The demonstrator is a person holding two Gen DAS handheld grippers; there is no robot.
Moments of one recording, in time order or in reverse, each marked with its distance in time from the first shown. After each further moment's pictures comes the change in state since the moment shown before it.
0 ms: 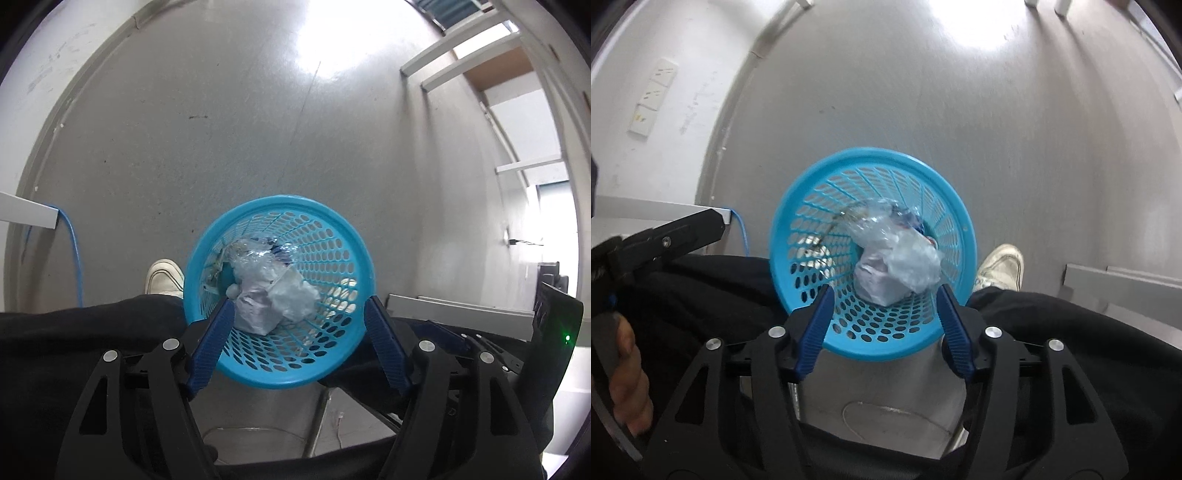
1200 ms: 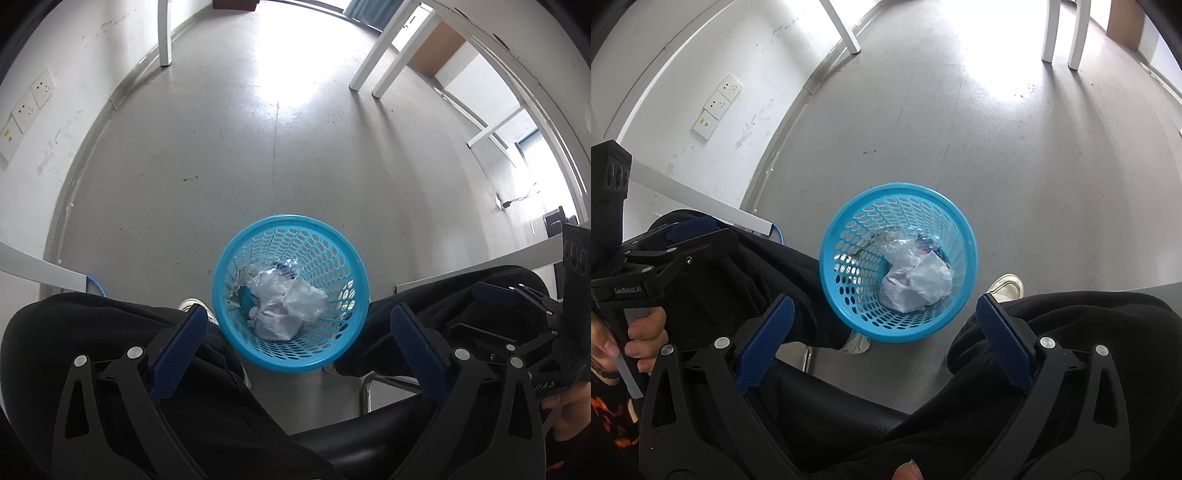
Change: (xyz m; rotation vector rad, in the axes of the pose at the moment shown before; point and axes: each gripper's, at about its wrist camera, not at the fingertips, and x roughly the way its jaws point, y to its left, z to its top) left arm -0.070 -0.025 -0.057 0.260 -0.159 0.054; right arm -0.098 0.009 -0.052 -0.091 -0.178 0.088
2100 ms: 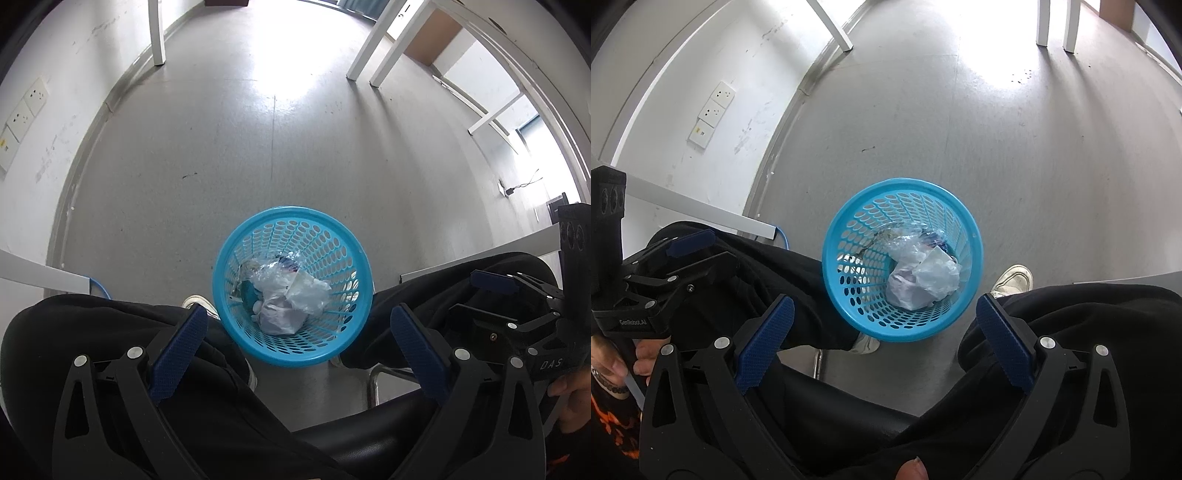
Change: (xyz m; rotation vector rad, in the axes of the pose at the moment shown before) left arm 0.004 -0.010 -0.003 0.029 0.030 0.019; right arm 0.011 -0.008 0.000 0.054 0.013 0.031
